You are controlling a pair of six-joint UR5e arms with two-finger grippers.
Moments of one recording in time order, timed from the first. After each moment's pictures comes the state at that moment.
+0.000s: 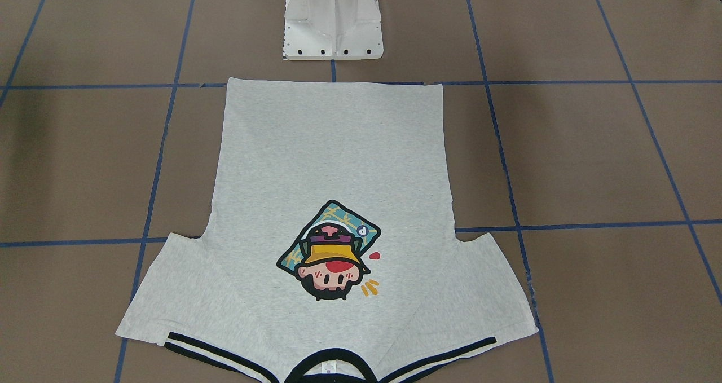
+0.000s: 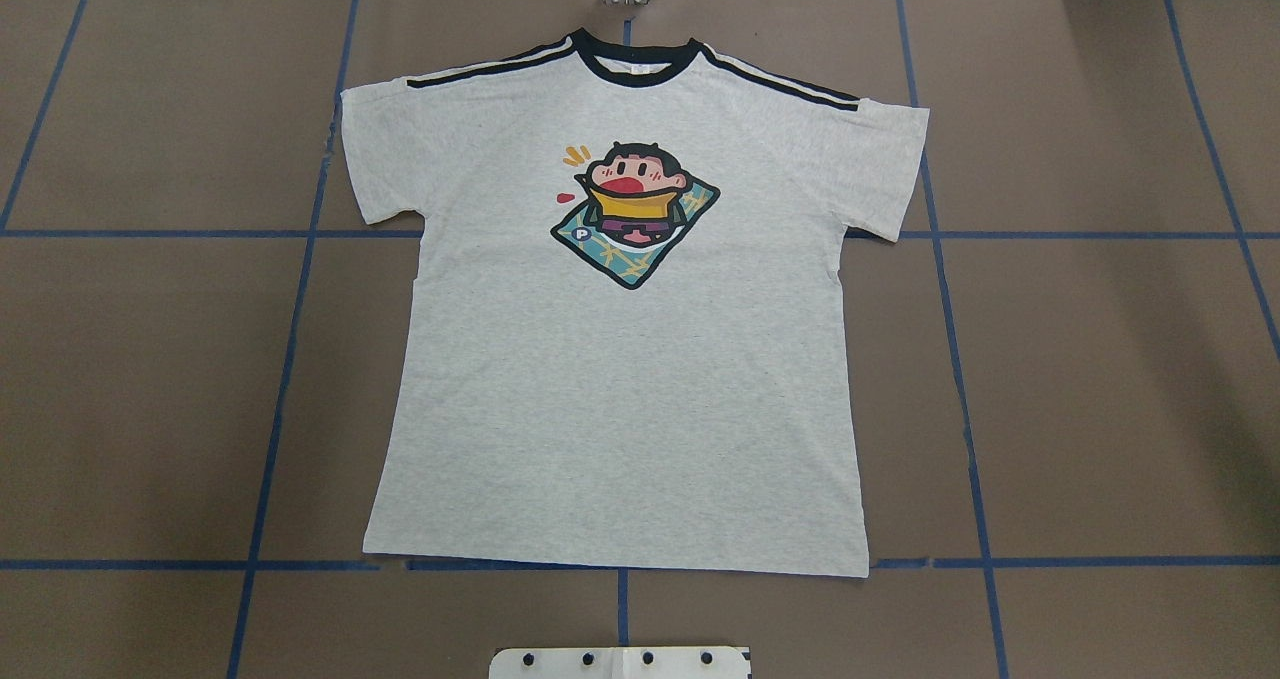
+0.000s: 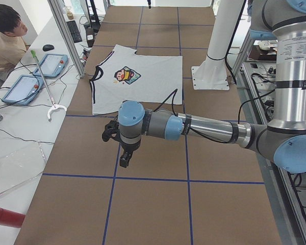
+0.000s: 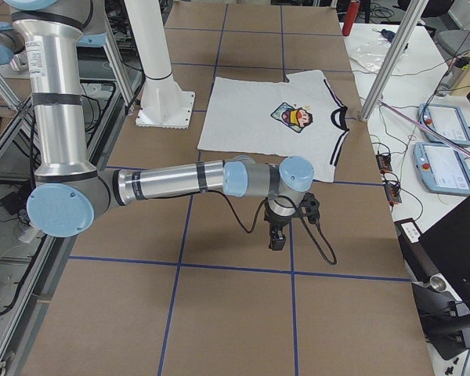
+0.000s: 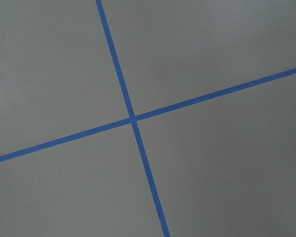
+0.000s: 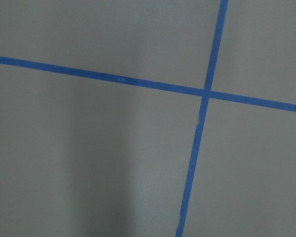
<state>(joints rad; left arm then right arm) -1.59 -1.51 -1.79 -1.59 -2.37 0.19 1.47 -1.54 1.68 -1.73 2.35 -0.09</state>
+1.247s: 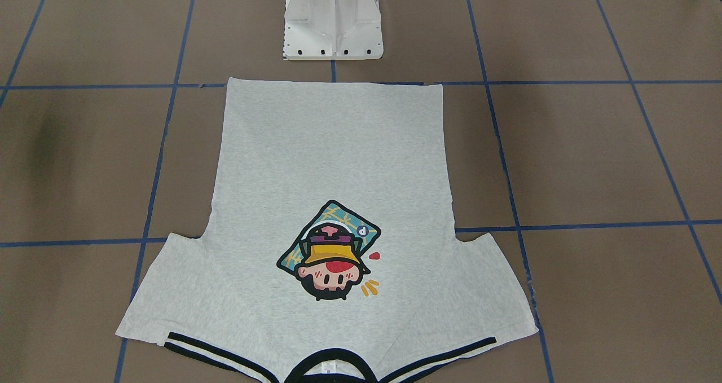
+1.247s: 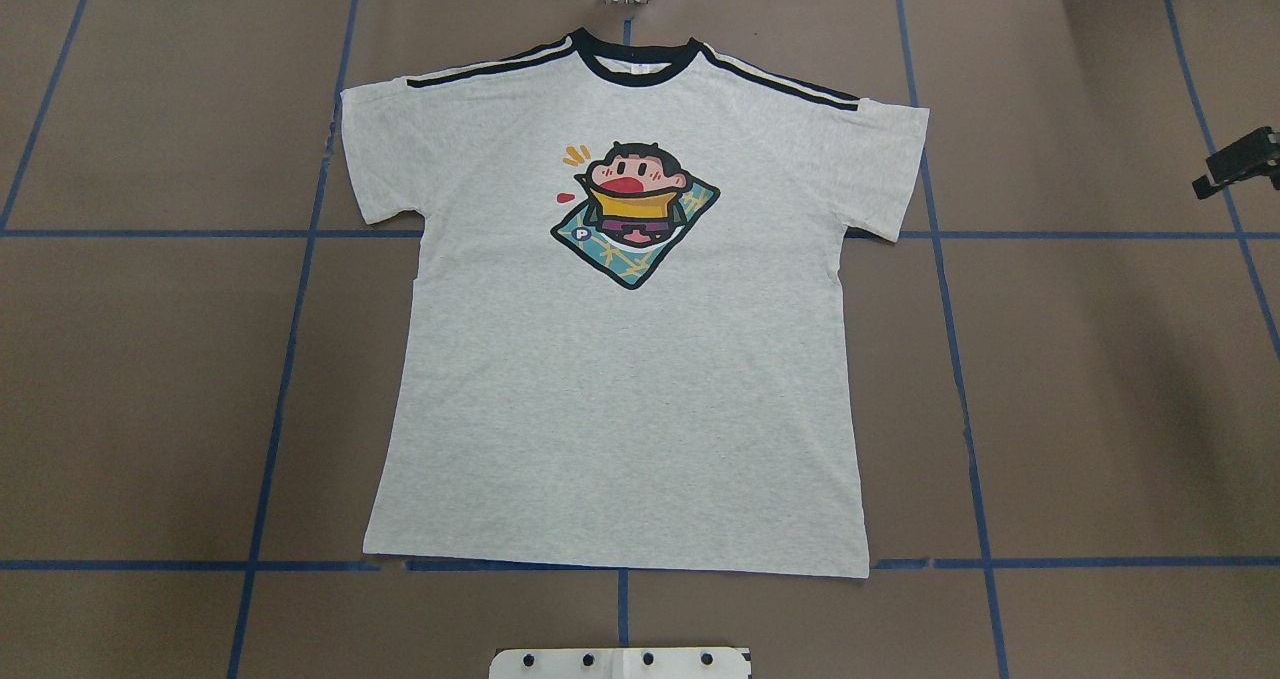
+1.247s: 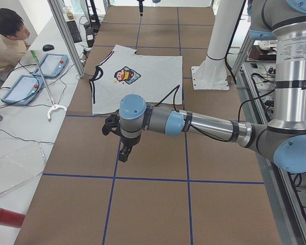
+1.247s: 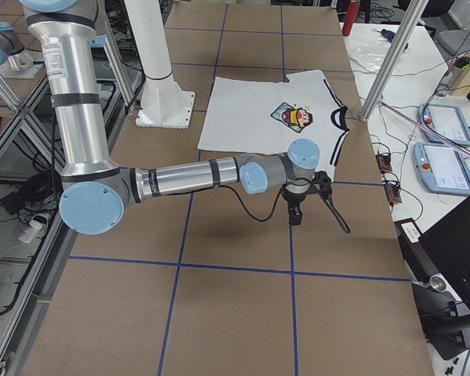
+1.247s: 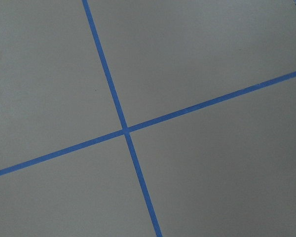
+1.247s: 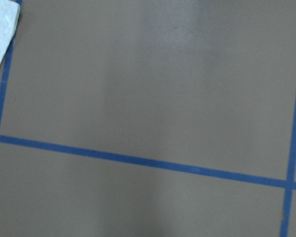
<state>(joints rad) -1.59 -1.51 -1.83 -1.59 -2.38 0.19 1.29 -1.40 1.55 -1.32 2.34 0.37</state>
